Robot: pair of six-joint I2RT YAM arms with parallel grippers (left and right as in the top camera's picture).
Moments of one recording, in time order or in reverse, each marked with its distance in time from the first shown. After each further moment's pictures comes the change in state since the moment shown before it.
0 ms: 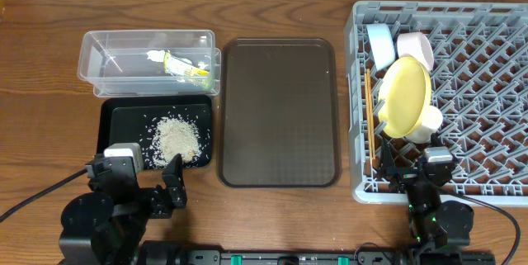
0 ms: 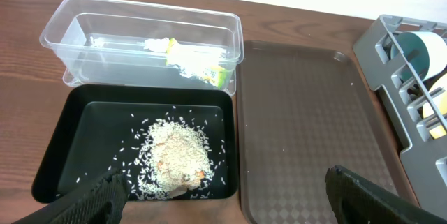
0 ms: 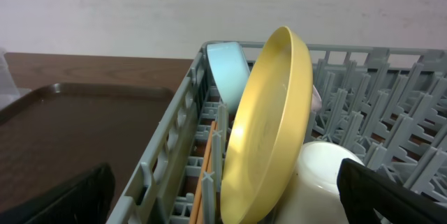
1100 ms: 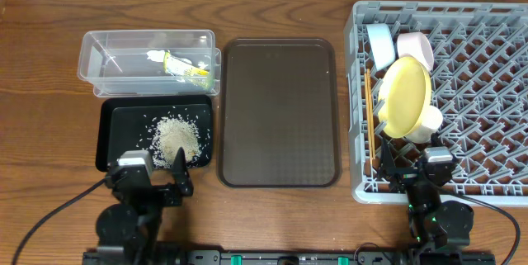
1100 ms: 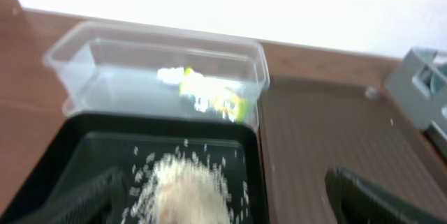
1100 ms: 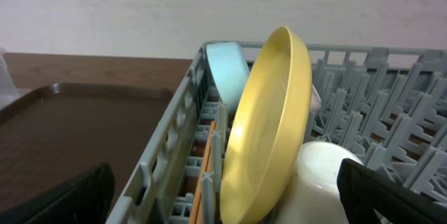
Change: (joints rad) left arm 0.000 -0.329 -0.521 0.434 -0.080 0.005; right arm 0.000 0.000 -0.001 0.001 0.002 0.000
